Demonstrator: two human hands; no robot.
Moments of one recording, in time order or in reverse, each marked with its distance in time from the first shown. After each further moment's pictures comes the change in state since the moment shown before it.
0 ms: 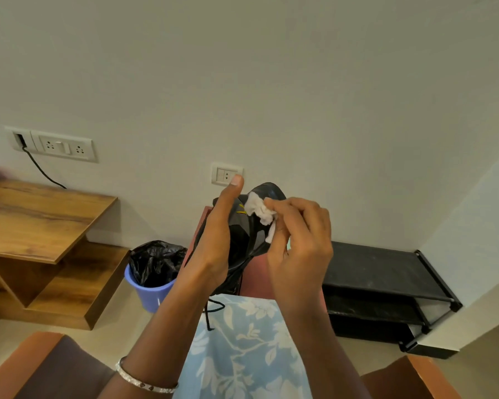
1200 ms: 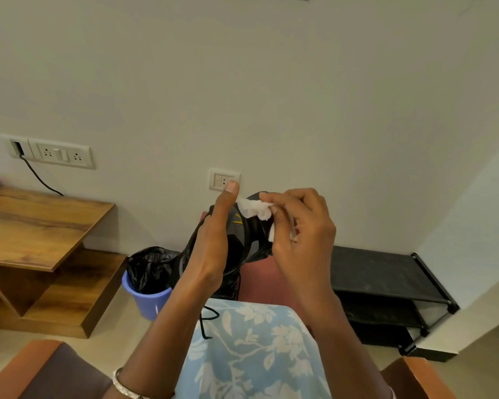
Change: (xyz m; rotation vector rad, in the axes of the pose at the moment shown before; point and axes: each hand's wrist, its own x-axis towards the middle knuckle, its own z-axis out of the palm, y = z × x) left_hand 0.000 -0.001 -0.006 0.157 0.002 0.094; right_hand 0.027 0.009 -0.006 0.152 -0.175 0.054
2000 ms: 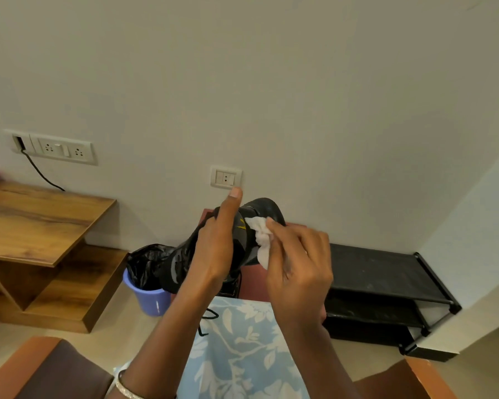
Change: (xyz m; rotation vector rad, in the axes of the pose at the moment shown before) left_hand 0.012 -0.022 -0.007 0.120 0.150 -0.100; right_hand -0.051 0.005 0.008 -0.161 0.135 -0.058
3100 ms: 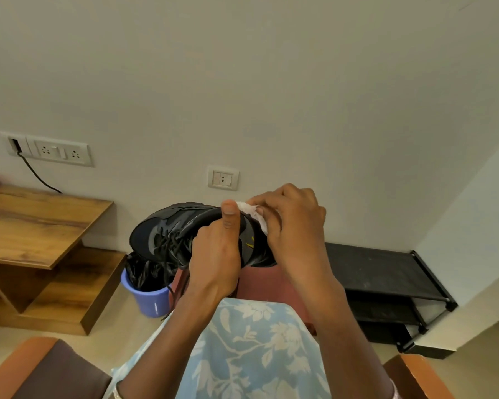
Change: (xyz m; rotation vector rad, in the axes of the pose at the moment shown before) left_hand -0.022 0.000 0.006 0.449 0.134 0.329; right_hand 0.069 -0.008 -0.004 -0.148 -0.499 0.106
